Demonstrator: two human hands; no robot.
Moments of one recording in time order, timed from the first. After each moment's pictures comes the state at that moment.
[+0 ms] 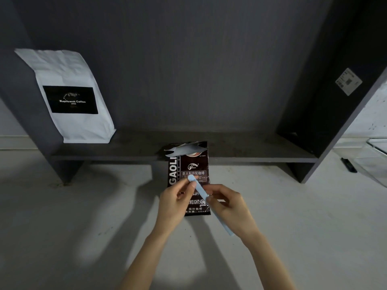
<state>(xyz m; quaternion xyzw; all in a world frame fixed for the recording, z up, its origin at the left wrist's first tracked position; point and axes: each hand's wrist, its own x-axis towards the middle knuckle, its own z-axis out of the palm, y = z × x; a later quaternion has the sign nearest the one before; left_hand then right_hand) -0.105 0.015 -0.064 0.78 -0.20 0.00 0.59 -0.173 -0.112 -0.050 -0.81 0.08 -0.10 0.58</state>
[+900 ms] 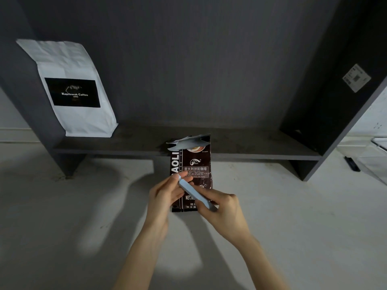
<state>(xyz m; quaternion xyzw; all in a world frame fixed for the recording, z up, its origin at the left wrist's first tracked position) -0.112 0.030 -0.051 0.63 -0.03 -0.12 0.76 -0.176 -0.092 -0.053 -0.86 -0.01 -0.17 0.48</state>
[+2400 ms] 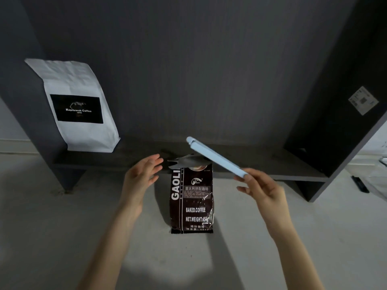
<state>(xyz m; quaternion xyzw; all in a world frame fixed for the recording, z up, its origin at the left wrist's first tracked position) -0.033 0.055 -0.016 0.67 -0.04 -0.04 0.74 -0.152 -0.160 -0.007 -0.66 0.08 -0.25 0.70</state>
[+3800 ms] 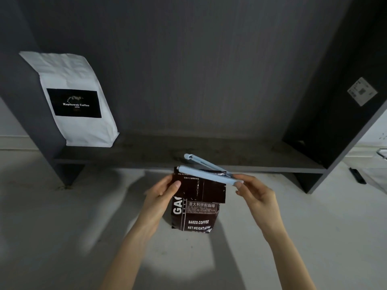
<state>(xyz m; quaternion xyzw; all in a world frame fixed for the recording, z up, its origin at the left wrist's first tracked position) -0.073 0.041 -0.056 0.66 -0.13 -0.13 0.73 -0.162 -0.151 -0.027 -0.73 0.13 -0.22 0.63</state>
